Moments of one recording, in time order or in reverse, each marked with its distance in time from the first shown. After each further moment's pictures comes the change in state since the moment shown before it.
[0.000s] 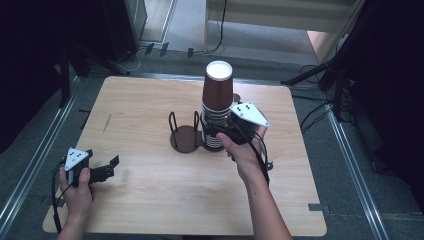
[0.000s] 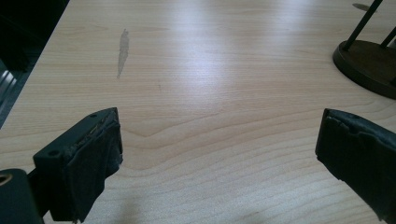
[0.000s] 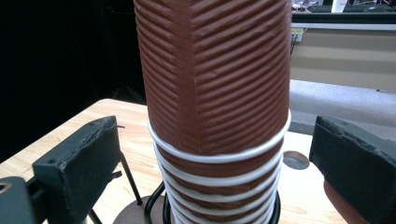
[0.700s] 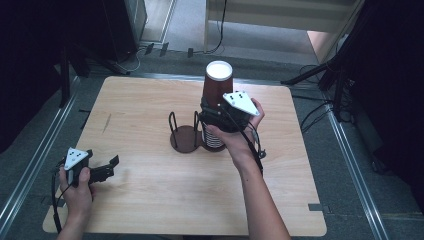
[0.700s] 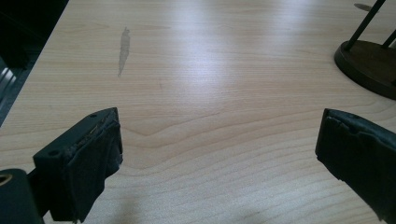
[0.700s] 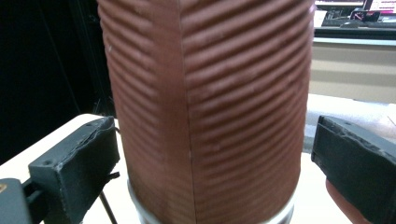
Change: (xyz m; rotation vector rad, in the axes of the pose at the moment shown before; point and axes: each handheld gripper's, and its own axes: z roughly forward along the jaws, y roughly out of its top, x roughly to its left) left arm 0.001 0.000 0.000 0.010 0.000 -0.003; right arm 0.005 0.012 0.029 -0.041 -0.071 -0.014
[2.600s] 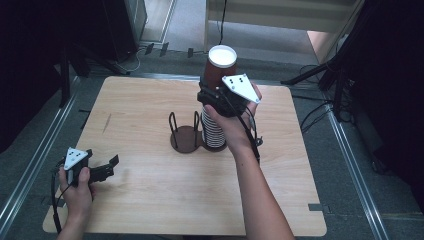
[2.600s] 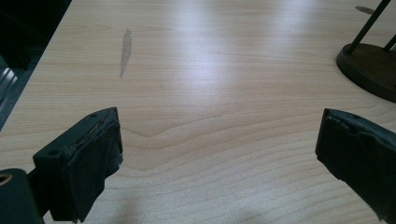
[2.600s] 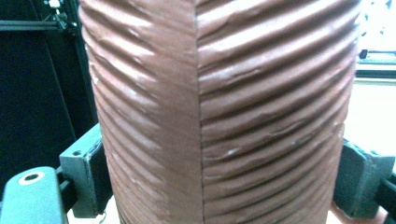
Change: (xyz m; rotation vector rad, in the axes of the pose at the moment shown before) left arm 0.000 0.000 0.000 -0.010 0.007 -0.009; right arm 0.006 0.037 0.010 -0.147 -0.005 0.020
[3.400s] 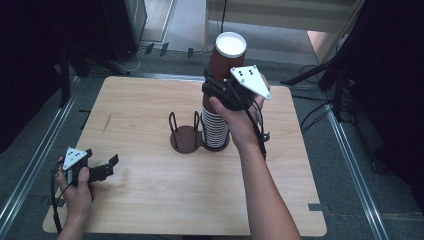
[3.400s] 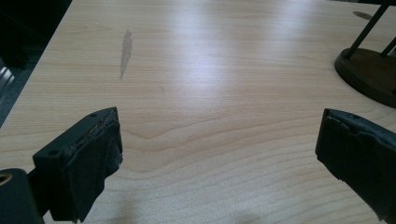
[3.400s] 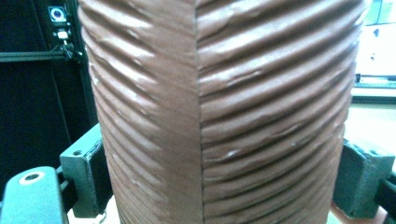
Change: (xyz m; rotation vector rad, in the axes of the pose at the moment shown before) left arm 0.001 0.000 0.001 -0.009 -0.013 -0.013; right arm -0.006 0.030 -0.012 -0.095 0.009 0.003
